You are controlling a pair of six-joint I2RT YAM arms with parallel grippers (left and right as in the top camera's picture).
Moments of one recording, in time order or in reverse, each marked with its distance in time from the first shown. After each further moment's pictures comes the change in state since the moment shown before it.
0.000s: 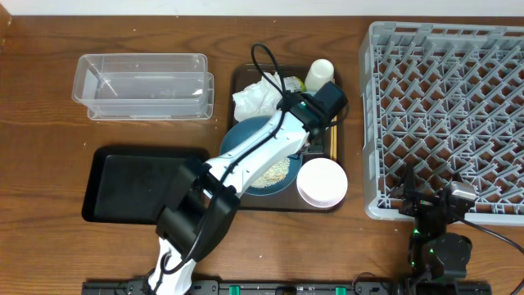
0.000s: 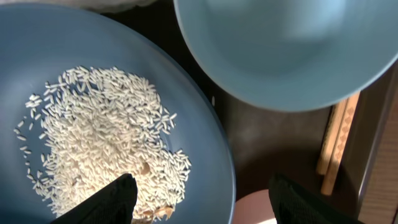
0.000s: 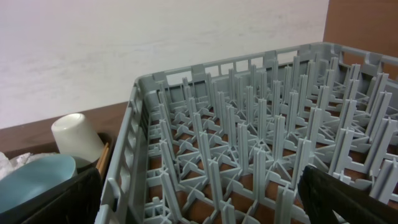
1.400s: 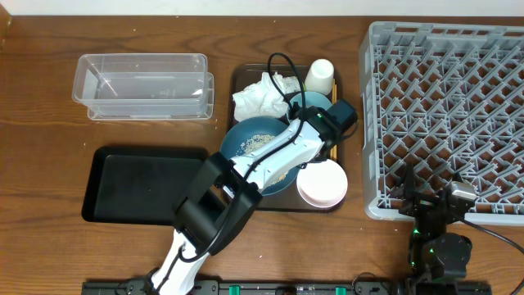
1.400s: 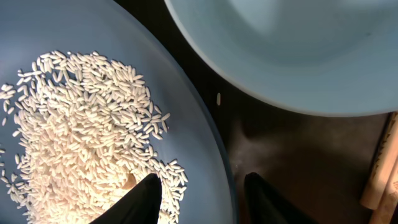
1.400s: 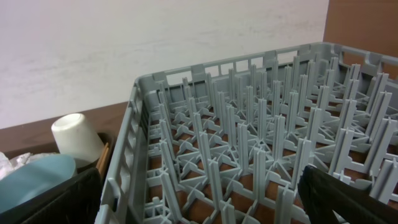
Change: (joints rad) left arm -0.053 0.098 0.000 0.012 -0.095 -0.068; right arm 0.000 0.000 0.000 0.000 0.000 0.000
